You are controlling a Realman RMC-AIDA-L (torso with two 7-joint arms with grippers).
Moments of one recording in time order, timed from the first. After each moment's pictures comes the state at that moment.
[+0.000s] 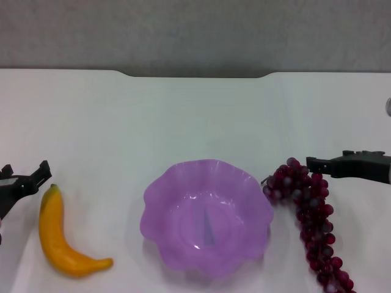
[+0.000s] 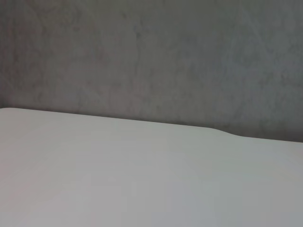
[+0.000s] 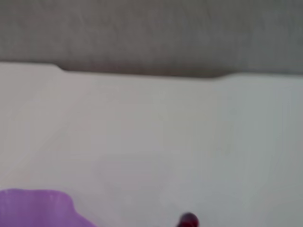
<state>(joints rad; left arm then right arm) -0.40 -2.04 -1.66 -0.27 0.15 -0.63 2.56 0.22 2.00 1.54 1.38 -2.41 0.73 -0.33</state>
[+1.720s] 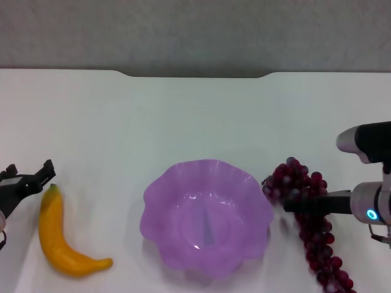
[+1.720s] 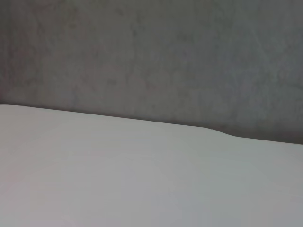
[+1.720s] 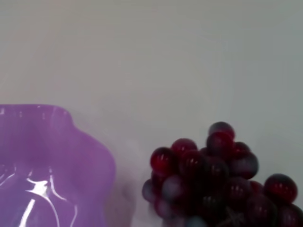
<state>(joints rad) -0.41 -2.05 -1.66 -0.26 0.15 -0.63 2.55 0.41 2.01 1.44 0.98 -2.34 0.65 -0.31</state>
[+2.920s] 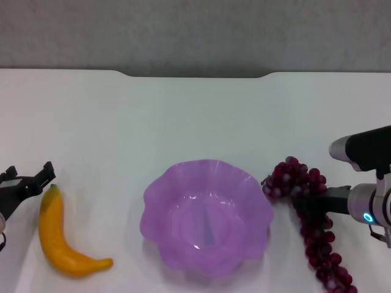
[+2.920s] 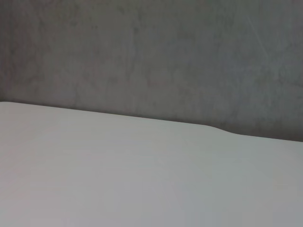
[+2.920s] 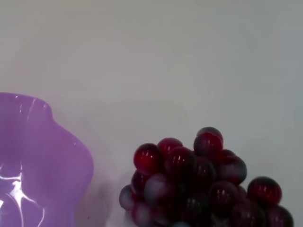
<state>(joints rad) -0.41 -2.05 -1.65 -0.26 0.14 -0.63 2.55 0.45 2.00 1.36 0.86 -2.32 0.49 -0.38</state>
